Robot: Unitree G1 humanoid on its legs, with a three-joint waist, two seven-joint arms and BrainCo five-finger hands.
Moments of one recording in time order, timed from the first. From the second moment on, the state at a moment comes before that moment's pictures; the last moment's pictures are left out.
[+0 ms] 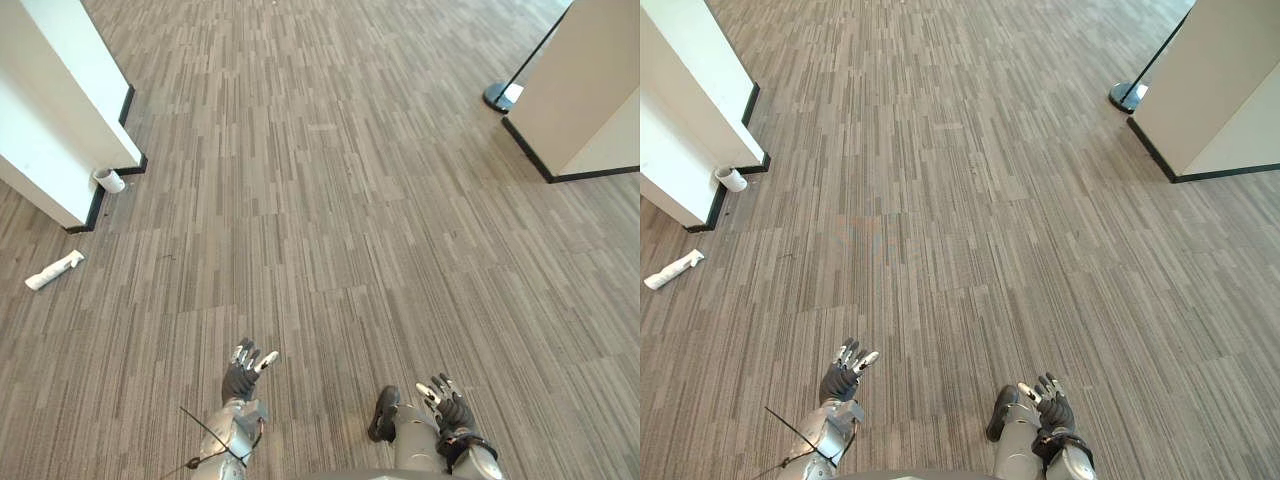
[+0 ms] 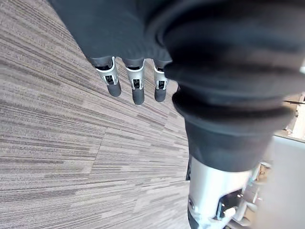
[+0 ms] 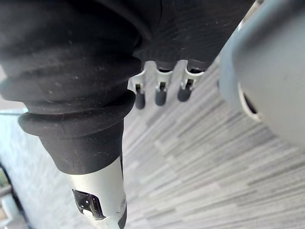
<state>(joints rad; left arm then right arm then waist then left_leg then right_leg) 0.26 -0.01 -0.03 0.47 -0.58 -0.20 0.05 0.21 -0.11 0.04 0.59 0.54 -0.12 0.07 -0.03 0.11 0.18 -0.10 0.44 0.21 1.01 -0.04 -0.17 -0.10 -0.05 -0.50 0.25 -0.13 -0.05</state>
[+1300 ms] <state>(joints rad) 0.29 -0.04 0.09 0.56 -0.66 -0.24 0.06 0.18 -0.09 -0.11 0.56 0.64 -0.15 0.06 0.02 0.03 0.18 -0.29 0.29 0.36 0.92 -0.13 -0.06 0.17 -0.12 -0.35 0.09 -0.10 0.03</state>
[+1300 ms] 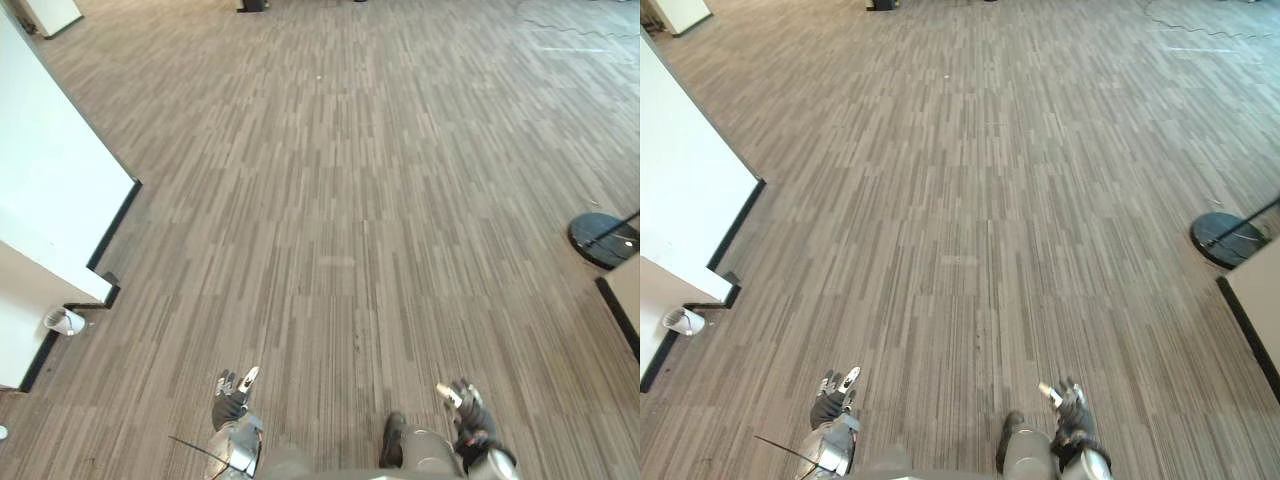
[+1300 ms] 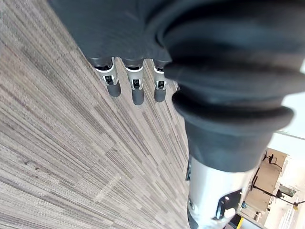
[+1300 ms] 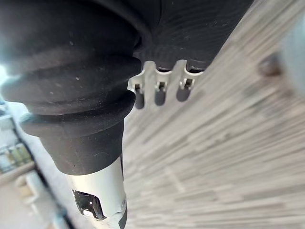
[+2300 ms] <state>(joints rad) 0.25 -0.02 -0.02 0.53 -0.58 -0.24 0.05 0.27 -0.07 -0.12 0.62 0.62 -0.15 0.06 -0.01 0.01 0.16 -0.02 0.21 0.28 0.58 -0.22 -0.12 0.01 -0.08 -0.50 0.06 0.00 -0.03</state>
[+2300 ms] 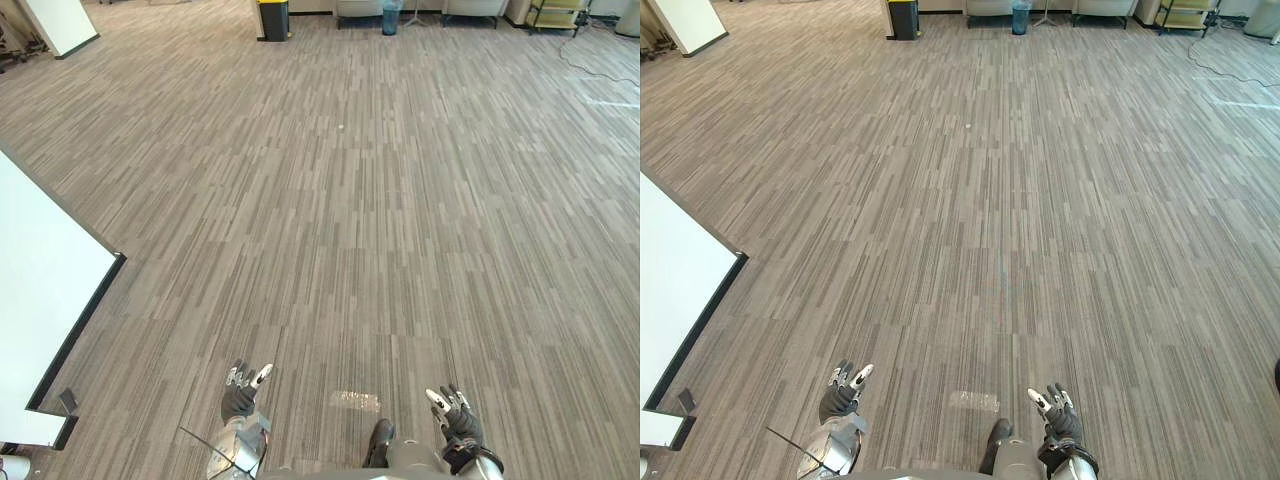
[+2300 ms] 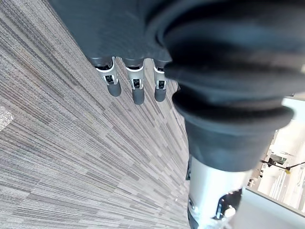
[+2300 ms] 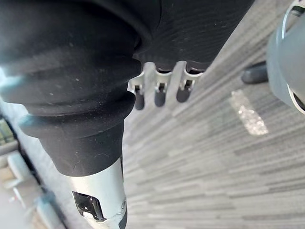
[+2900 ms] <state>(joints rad) 0.20 0.05 -0.10 0.81 -0.46 -0.22 0.01 0.21 -0.06 -0.10 0.89 0.49 -0.15 0.07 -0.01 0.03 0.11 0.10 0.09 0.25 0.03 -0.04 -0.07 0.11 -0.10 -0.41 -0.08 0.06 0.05</state>
